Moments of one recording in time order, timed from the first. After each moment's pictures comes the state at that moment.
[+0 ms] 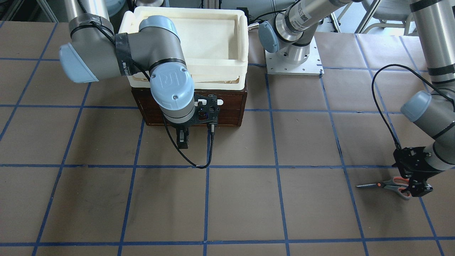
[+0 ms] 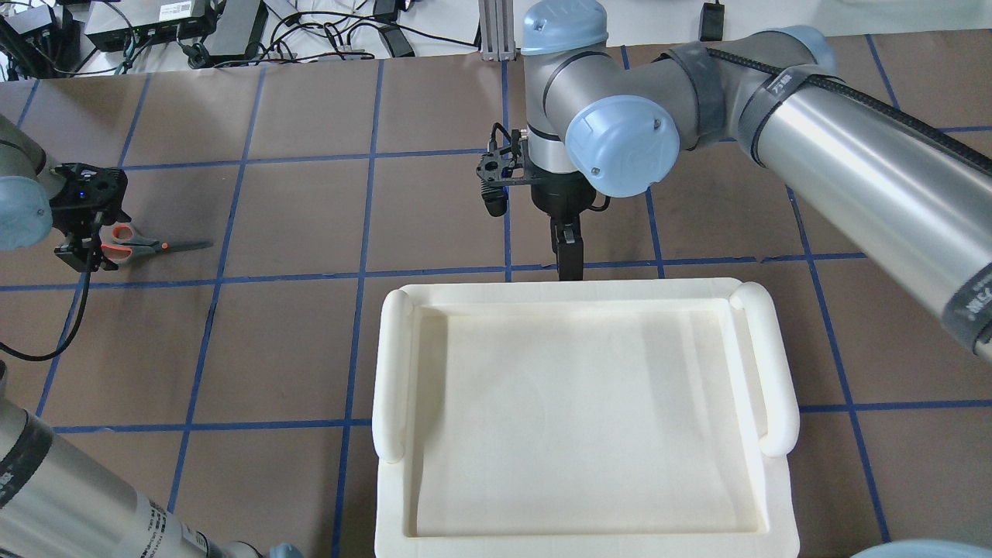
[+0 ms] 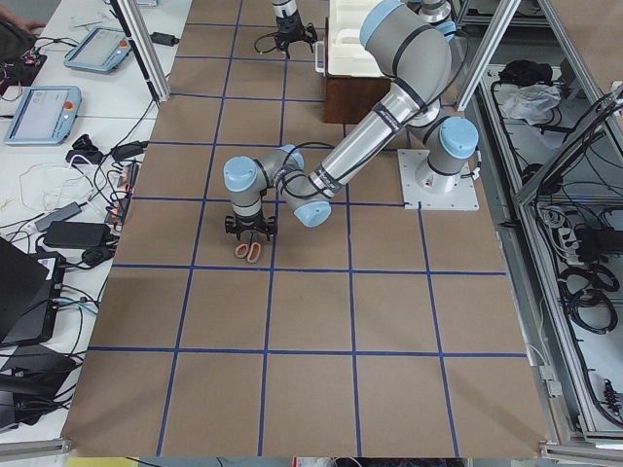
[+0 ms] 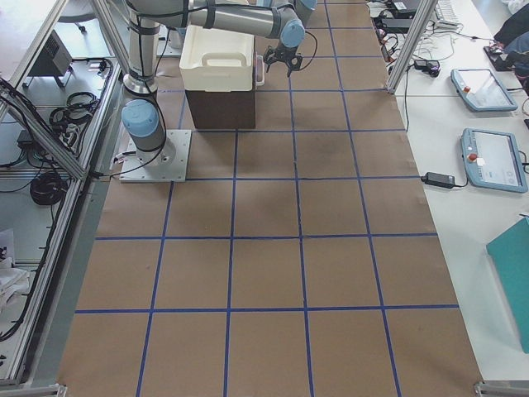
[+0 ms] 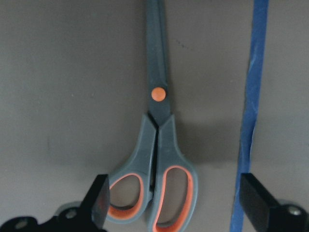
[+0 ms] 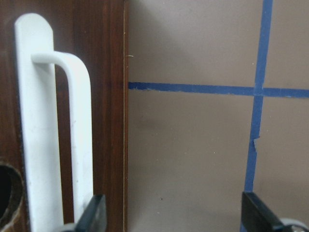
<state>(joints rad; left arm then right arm) -0.98 -2.14 -1.64 -0.89 1.61 2.18 1.88 -1.20 1.54 -1.67 -1.52 -1.32</state>
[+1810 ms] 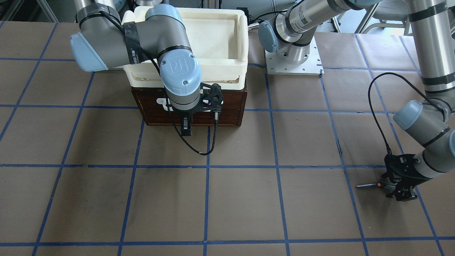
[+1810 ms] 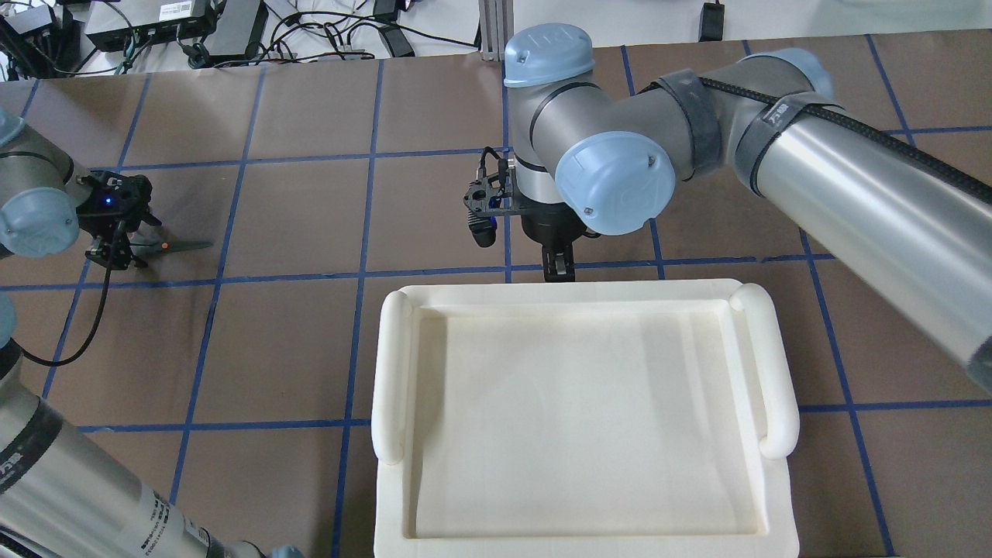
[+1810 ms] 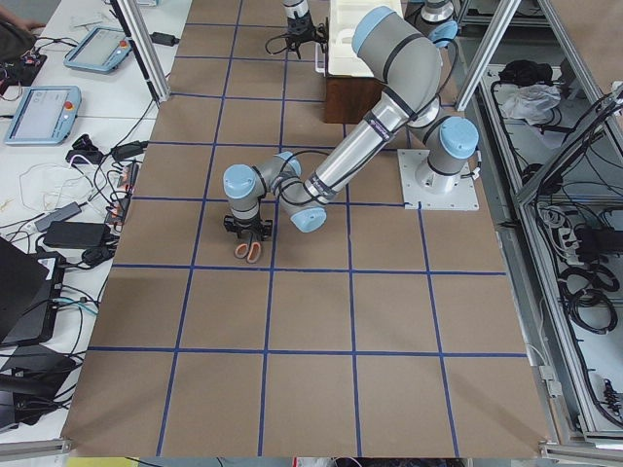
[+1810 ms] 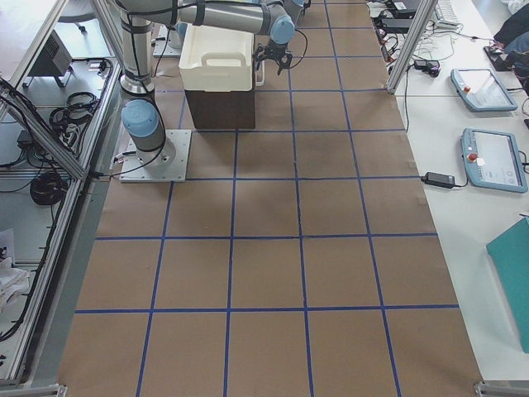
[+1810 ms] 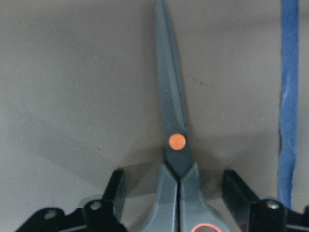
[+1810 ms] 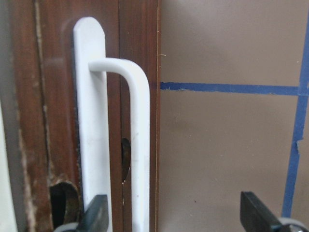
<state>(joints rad) -0.99 -2.18 -1.64 -0.87 1.54 2.23 1.91 -1.26 1.61 -1.64 -1.53 -1.27</state>
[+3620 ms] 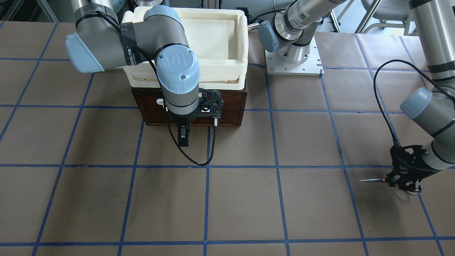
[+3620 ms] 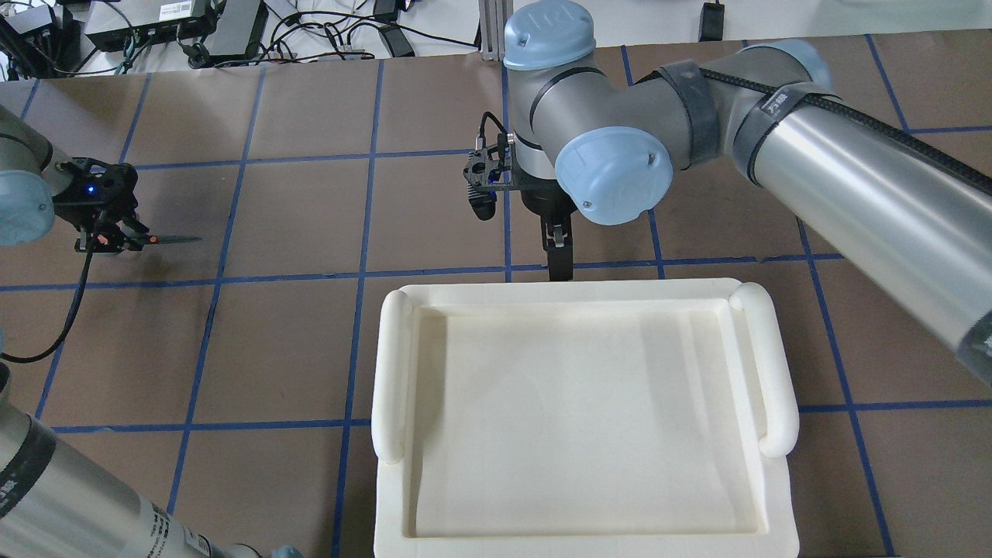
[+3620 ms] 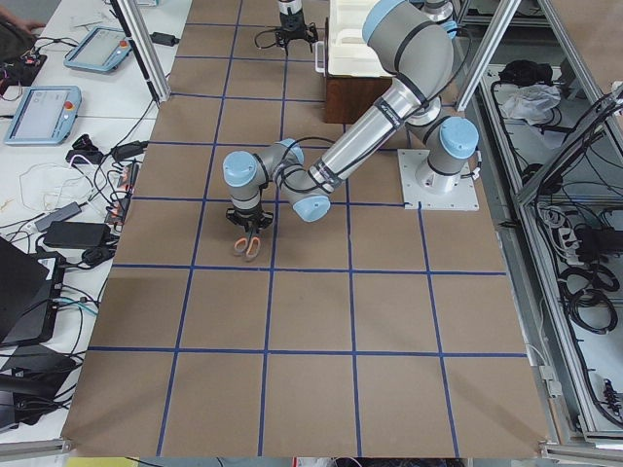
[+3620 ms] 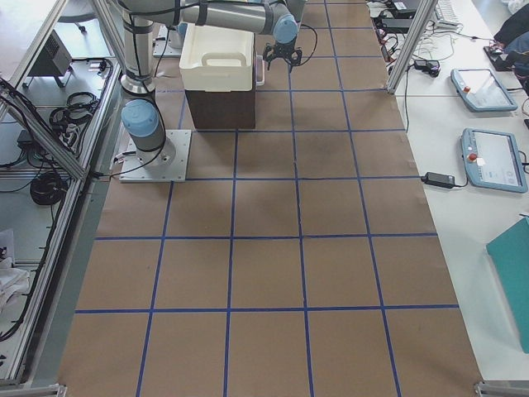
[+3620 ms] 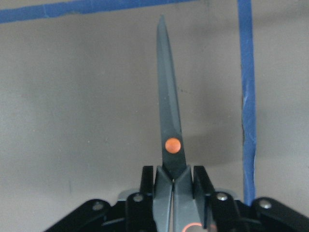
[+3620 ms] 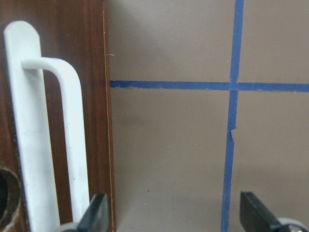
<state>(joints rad) -1.00 -2.11 -1.64 -0.96 1.54 2.24 1.89 -1.24 1.56 -1.72 -1.57 -1.26</state>
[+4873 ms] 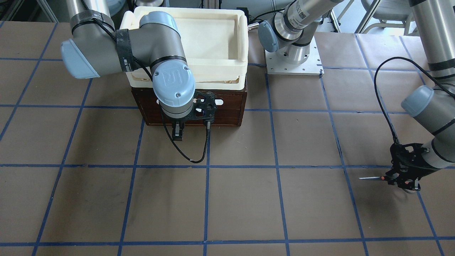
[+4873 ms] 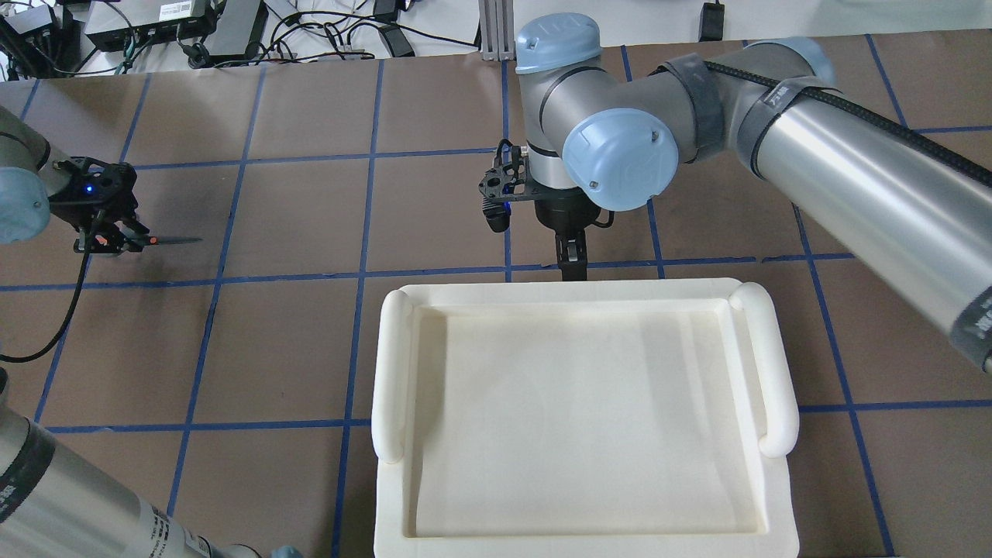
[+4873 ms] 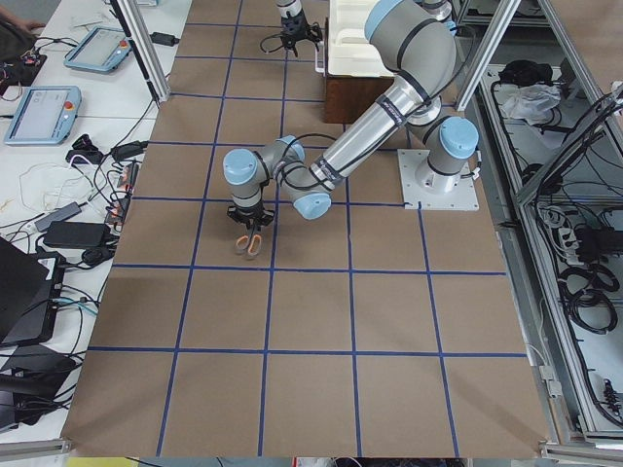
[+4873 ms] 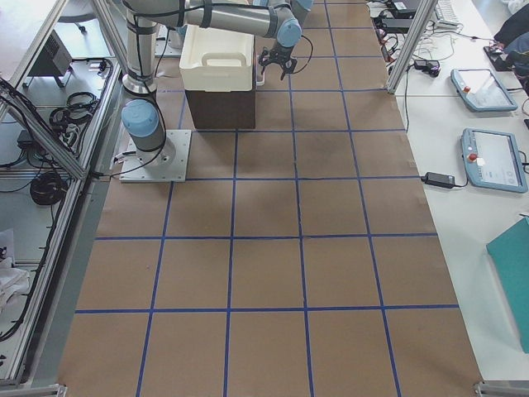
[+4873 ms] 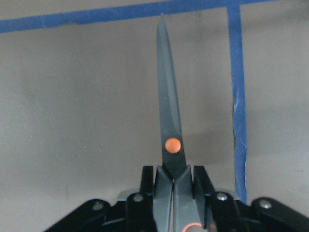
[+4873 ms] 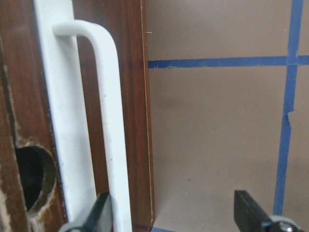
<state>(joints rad) -1.00 -2.09 -1.64 -0.99 1.54 2.24 1.87 -1.22 1.56 -1.59 -1.57 -1.26</state>
